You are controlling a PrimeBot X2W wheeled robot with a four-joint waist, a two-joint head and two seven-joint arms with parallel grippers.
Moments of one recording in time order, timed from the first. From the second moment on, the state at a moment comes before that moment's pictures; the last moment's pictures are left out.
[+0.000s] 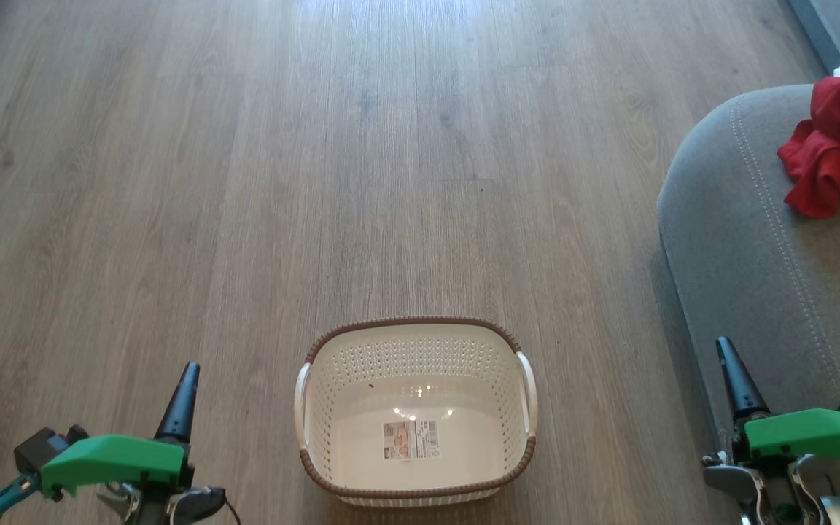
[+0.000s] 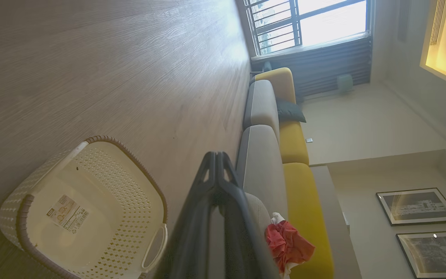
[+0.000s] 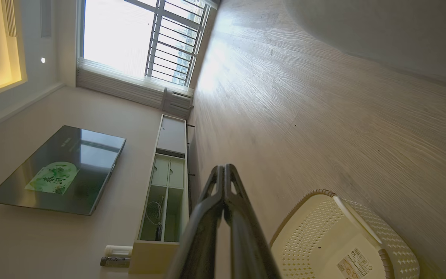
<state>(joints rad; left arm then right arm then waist) -0.04 0.05 0.03 0.34 -1.32 -0.10 0.03 -0.03 -0.04 -0.12 0.32 1.27 0.13 0.03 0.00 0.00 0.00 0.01</state>
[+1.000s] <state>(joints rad) -0.06 0.04 0.08 0.28 -1.60 -0.12 0.11 -0.05 -0.04 -0.13 0.28 1.60 0.13 0.11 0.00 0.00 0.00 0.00</state>
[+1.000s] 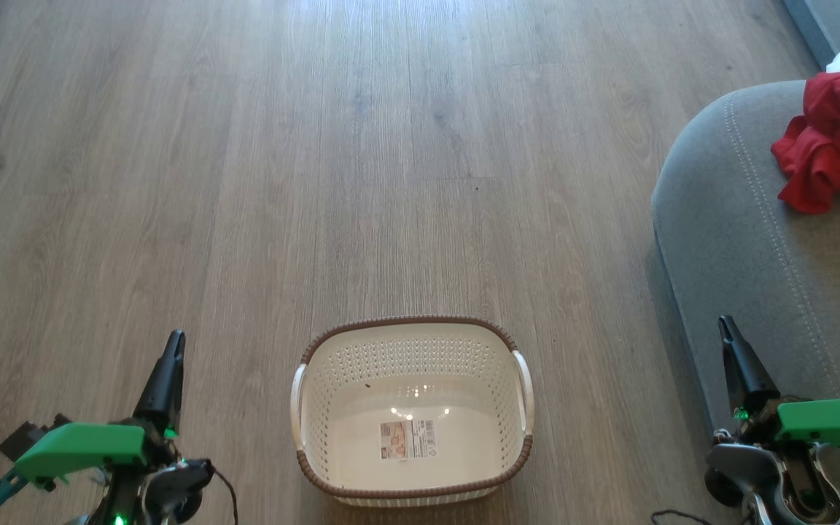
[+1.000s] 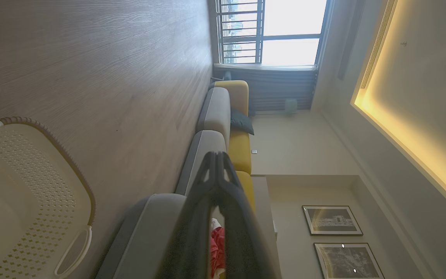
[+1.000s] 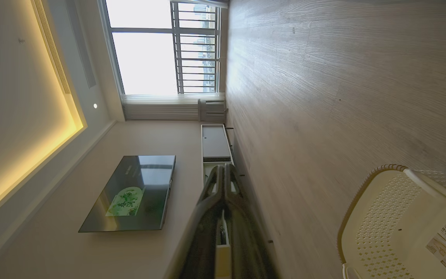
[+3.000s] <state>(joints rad) -0.06 0.04 0.08 0.28 -1.60 -0.12 0.11 -0.05 -0.04 -0.13 0.28 1.60 0.13 0.11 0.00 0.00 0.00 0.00</state>
